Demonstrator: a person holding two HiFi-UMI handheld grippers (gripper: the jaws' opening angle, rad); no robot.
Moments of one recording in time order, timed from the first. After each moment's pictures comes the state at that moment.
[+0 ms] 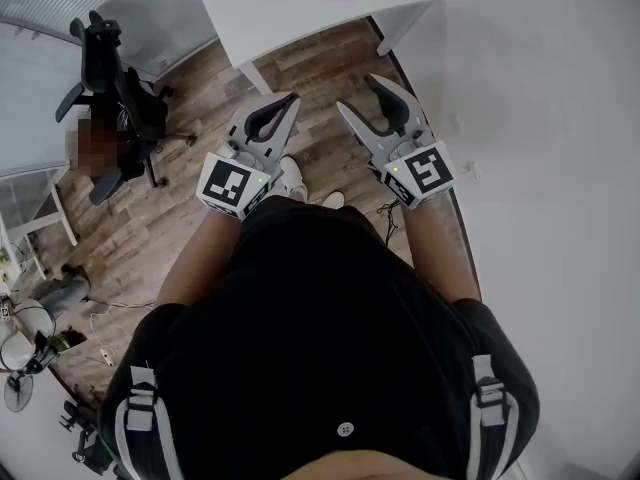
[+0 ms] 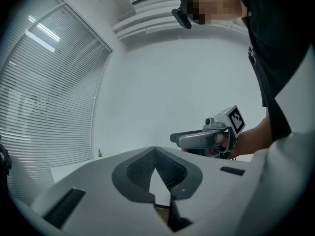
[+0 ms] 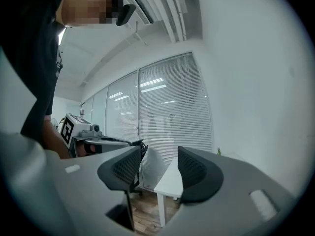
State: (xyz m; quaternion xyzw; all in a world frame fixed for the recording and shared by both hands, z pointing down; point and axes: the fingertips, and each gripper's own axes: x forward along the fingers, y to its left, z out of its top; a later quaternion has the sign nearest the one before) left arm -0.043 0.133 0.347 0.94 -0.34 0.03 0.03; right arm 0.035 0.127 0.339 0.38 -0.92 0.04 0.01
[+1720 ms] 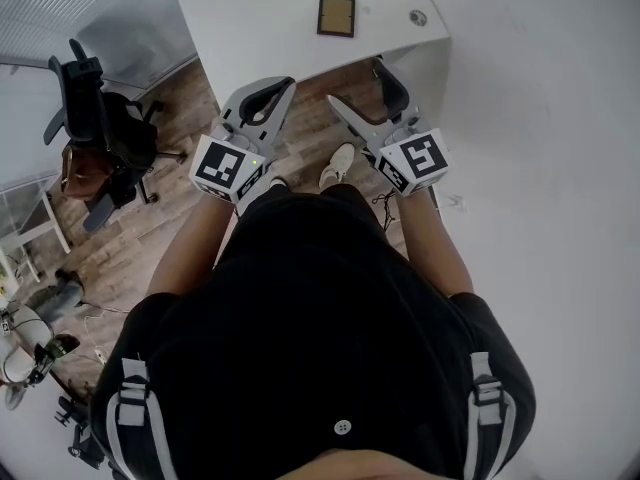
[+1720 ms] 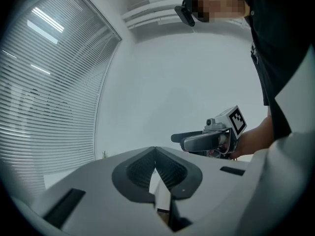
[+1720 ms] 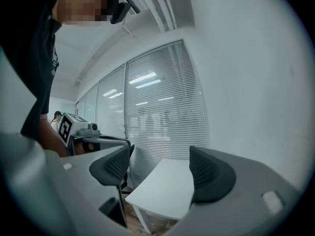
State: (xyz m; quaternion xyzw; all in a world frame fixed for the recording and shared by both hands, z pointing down) left arm -0.027 -0.091 0.369 0.93 -0.36 0.04 0.06; right arm 0.055 -0.101 0.361 0.38 -0.92 0.06 0.02
